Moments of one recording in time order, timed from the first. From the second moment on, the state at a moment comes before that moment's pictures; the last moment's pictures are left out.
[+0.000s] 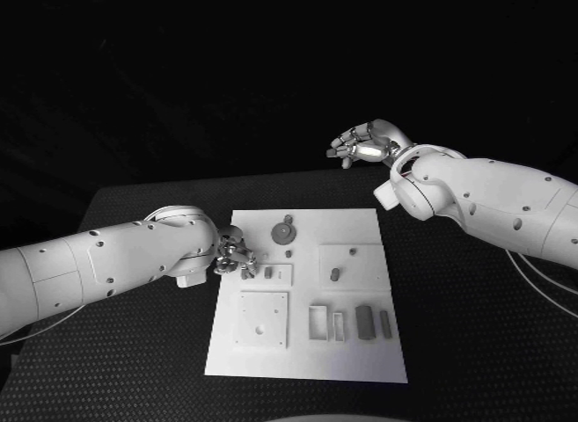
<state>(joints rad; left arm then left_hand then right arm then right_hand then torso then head) 1.31 -0.61 -0.24 1.28 -1.02 0.16 -0.46 0.79 0.02 0.67 -0.27 0.22 1.12 0.02 0.50 0.64 1.40 -0.10 1.03 0.62 1.24 -0.17 1.34 0.64 0.08 0.99 -0.15 1.06 1.31 1.33 -0.63 -0.04 1.16 -0.67 -0.37 0.08 0.99 -0.17 0.56 -0.24 0.27 0.77 0.20 0.29 0.44 0.67 0.14 1.01 0.51 1.05 0.05 0.43 1.01 0.26 0.76 0.19 0.51 1.11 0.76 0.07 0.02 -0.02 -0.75</state>
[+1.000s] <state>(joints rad) 1.31 -0.61 -0.24 1.28 -1.04 0.15 -0.46 0.76 -0.02 0.65 -0.22 0.11 1.13 0.02 0.50 0.65 1.40 -0.11 1.03 0.62 1.24 -0.18 1.34 0.63 0.08 0.99 -0.15 1.06 1.31 1.33 -0.63 -0.04 1.16 -0.67 -0.37 0.08 0.99 -0.17 0.56 -0.24 0.27 0.76 0.20 0.29 0.44 0.67 0.14 1.01 0.51 1.05 0.05 0.42 1.01 0.26 0.76 0.19 0.51 1.11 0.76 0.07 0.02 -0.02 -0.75</state>
